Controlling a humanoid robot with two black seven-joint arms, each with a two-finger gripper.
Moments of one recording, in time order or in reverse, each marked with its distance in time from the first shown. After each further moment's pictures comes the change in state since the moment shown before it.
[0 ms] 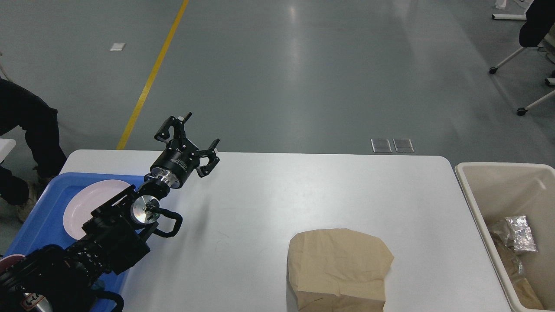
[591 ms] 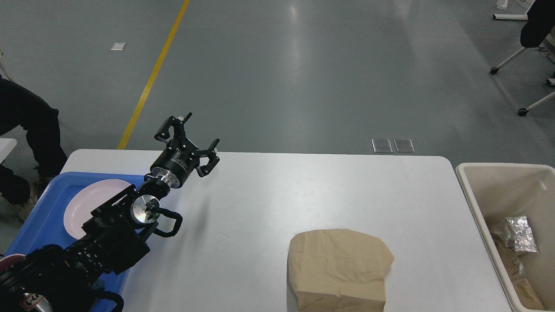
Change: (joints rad) left arm 0.000 0.000 0.000 0.000 0.000 0.000 0.000; right arm -0.725 -0.028 0.449 -0.045 0.146 -0.718 0.004
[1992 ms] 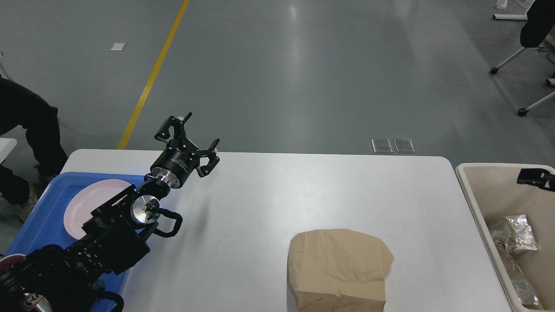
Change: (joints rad) left arm 0.000 0.000 0.000 0.000 0.000 0.000 0.000; right arm 0.173 0.107 -0.105 0.064 -0.016 0.367 0.007
